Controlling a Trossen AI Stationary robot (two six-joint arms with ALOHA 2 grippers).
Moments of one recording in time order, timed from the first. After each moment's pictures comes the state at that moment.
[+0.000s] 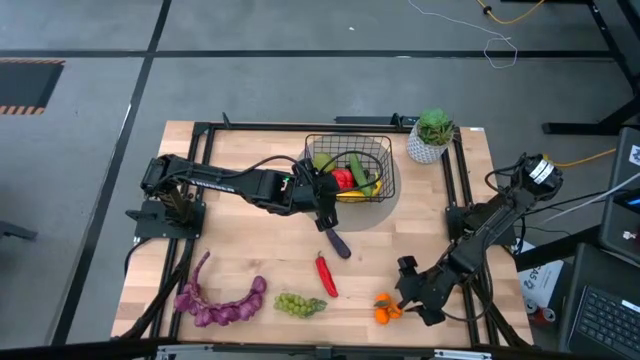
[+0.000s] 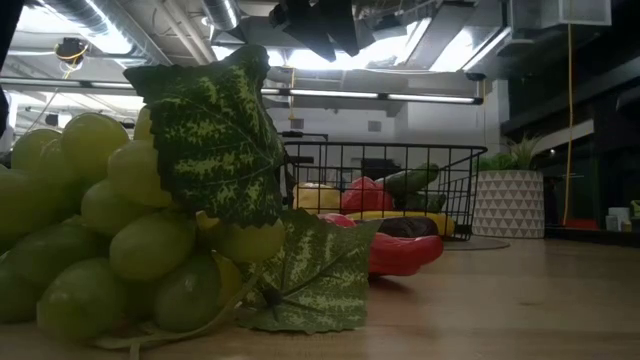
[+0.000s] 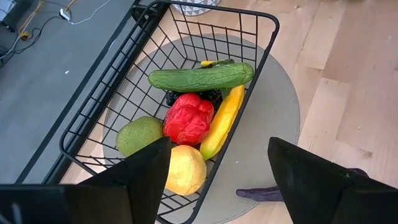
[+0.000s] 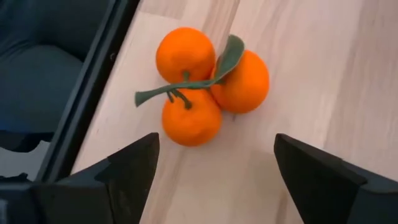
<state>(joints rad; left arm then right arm) -0.13 1.77 1.69 -0.74 -0.62 -0.28 0.84 1.42 0.69 -0.26 0.12 0.54</state>
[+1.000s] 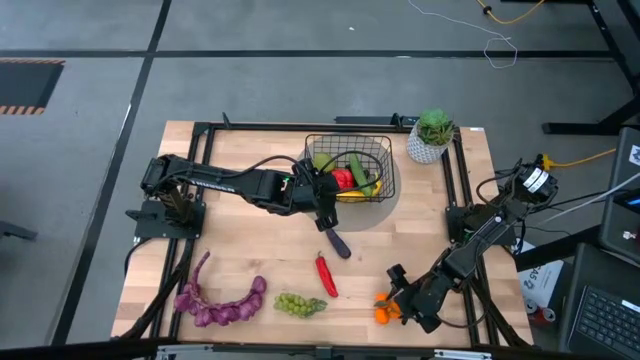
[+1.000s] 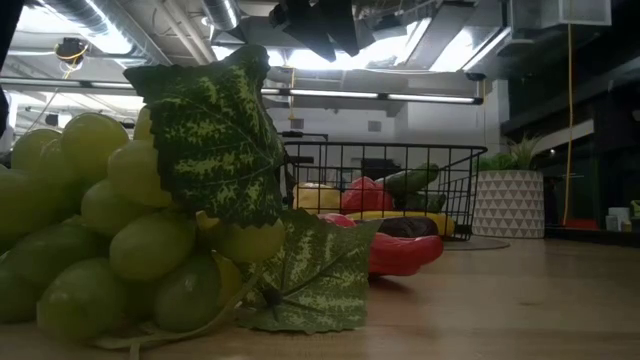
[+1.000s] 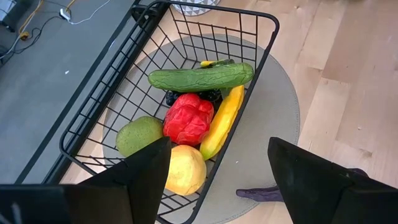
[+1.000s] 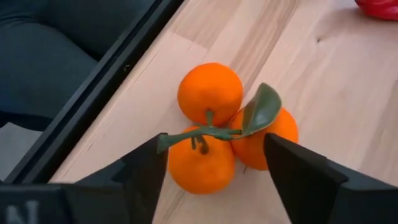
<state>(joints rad) -0.13 1.77 1.69 -0.74 -0.62 -0.28 0.84 1.53 0.69 -0.06 0.12 0.28</state>
